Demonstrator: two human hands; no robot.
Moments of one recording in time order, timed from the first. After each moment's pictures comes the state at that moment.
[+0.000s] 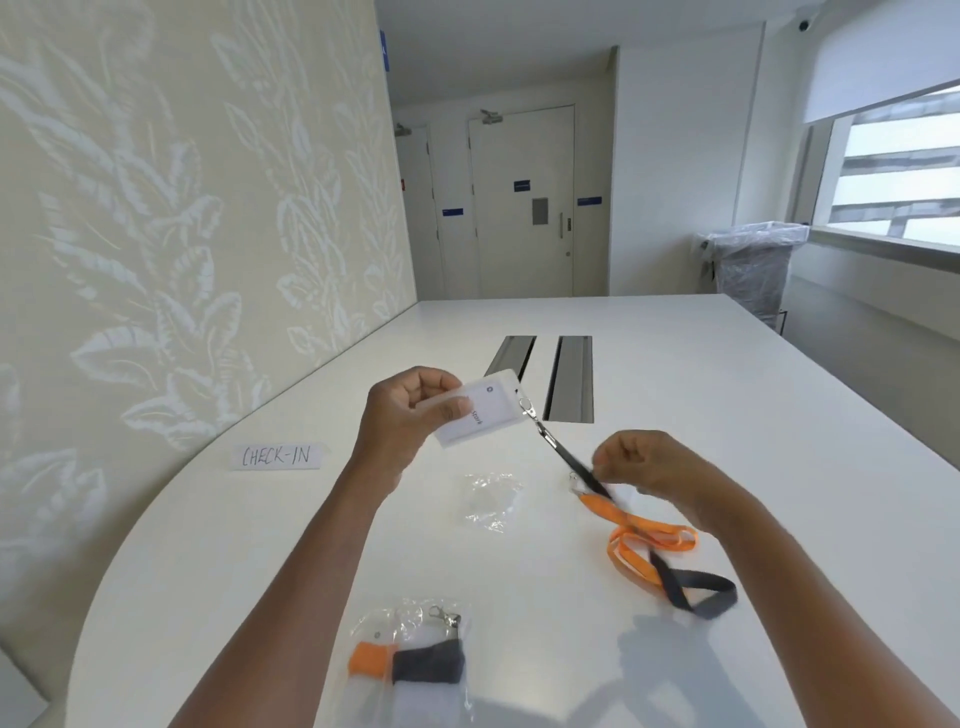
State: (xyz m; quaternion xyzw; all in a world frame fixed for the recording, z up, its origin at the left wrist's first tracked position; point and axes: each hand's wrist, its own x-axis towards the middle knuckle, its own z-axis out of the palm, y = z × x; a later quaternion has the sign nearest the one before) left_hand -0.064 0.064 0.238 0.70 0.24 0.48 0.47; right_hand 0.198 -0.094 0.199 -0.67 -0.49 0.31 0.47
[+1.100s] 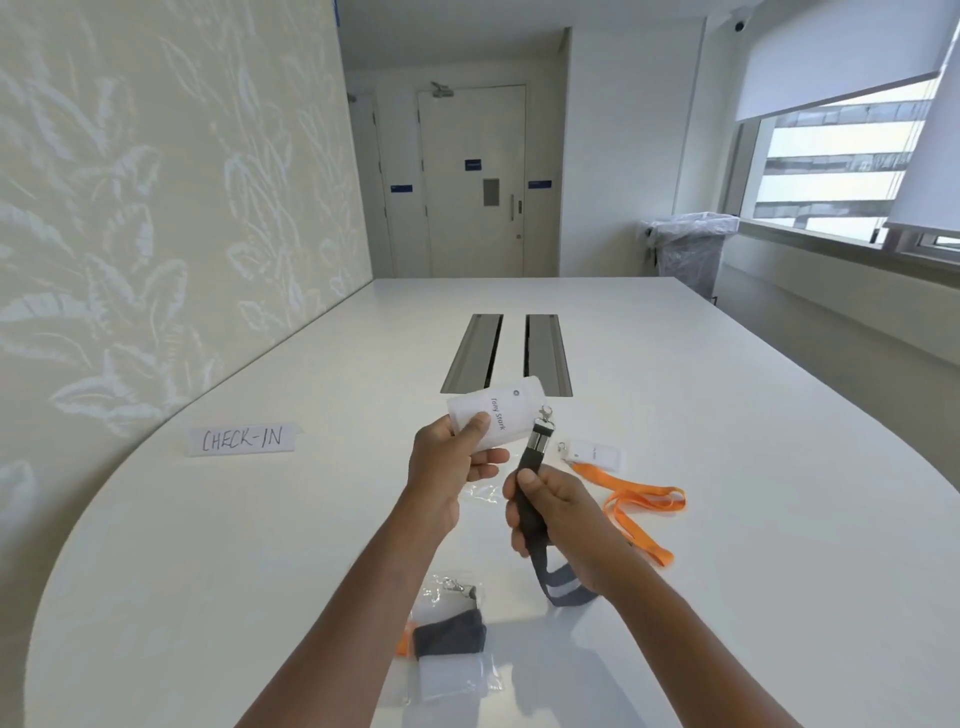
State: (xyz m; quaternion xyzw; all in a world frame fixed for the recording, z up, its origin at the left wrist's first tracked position) left_hand -0.052 0.044 0.173 0.55 0.31 0.40 0.66; right_hand 0.055 -0.068 0.132 -0.55 -0.42 0.40 0.60
